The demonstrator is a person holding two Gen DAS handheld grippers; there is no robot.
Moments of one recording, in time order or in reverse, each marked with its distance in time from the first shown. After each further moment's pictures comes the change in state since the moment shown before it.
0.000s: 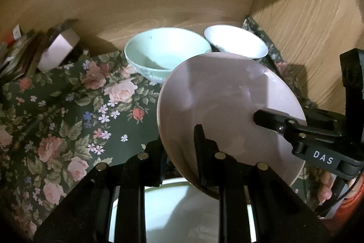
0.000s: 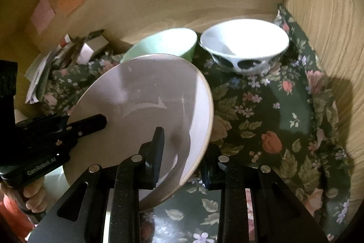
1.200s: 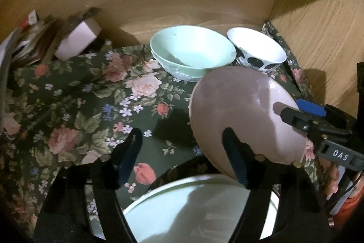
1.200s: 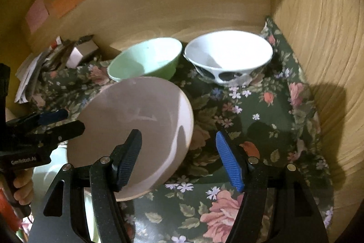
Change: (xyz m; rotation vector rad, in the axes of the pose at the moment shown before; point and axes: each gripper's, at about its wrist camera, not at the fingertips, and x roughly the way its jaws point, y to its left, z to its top) left arm 0.008 0.021 -0.001 -0.067 0.026 0.063; right arm 0.005 -0.011 0.003 -0.031 -0.028 -0.091
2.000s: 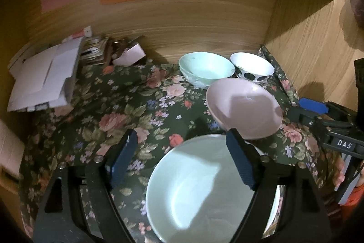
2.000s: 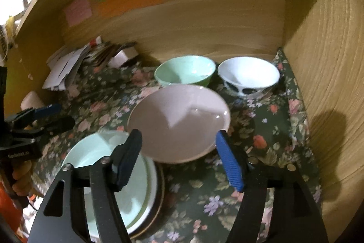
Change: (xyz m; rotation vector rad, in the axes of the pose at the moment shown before) left arm -0.113 0.022 -0.049 -0.017 -0.179 0.065; right arm -0.075 0.048 -0.018 -0.103 -0.106 0.045
